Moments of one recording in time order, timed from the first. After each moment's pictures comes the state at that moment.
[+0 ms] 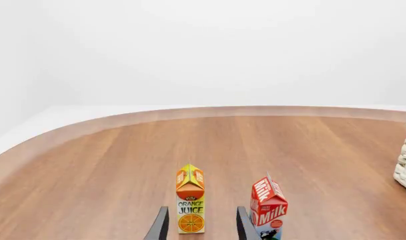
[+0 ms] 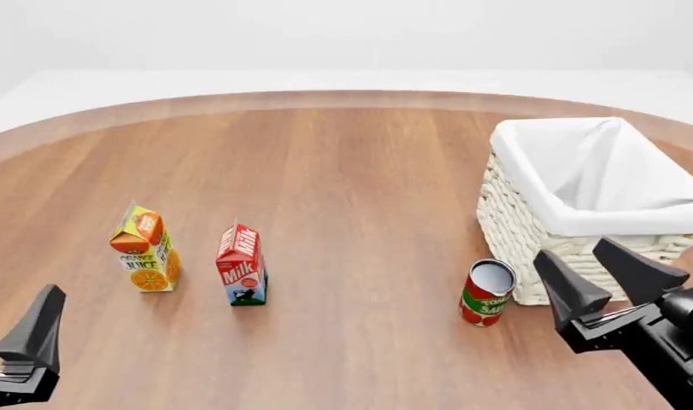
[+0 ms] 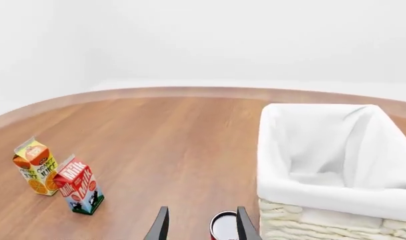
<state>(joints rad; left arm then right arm) 0.00 0.01 0.00 0.00 0.00 0.31 0.60 -0.08 -0.41 0.11</state>
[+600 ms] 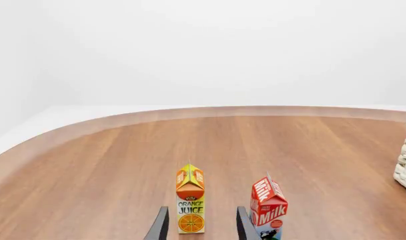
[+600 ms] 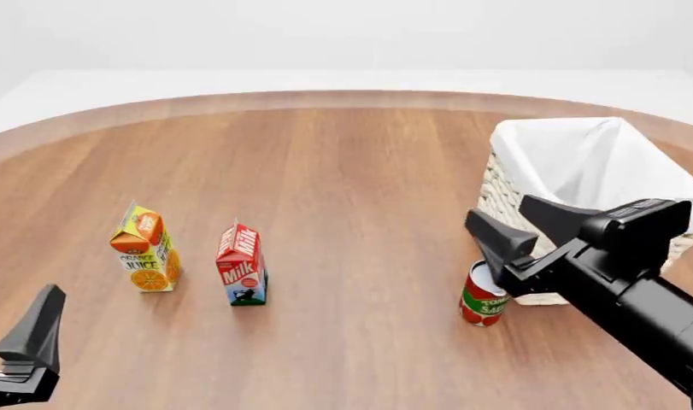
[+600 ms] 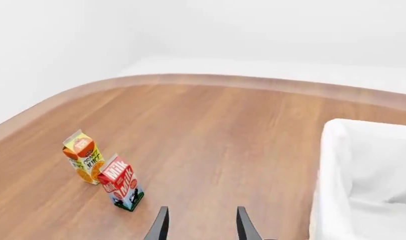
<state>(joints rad) 0.00 0.01 0.00 0.00 0.00 0.48 0.89 -0.33 -0.38 0.14</state>
